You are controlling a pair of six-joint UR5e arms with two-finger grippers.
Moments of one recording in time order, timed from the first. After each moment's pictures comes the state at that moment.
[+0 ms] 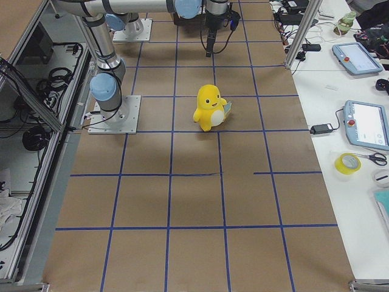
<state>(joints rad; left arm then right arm) -1.85 -1.88 -1.71 -1.29 2.22 -0.20 1.51 -1.53 1.48 -1.44 -1.63 0.11</state>
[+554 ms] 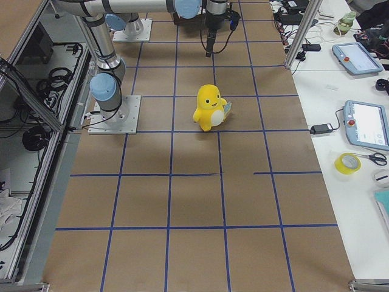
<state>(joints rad) -1.82 -1.61 -1.63 -1.38 1.81 -0.09 1.51 -1.53 1.48 -1.44 -1.63 0.11</state>
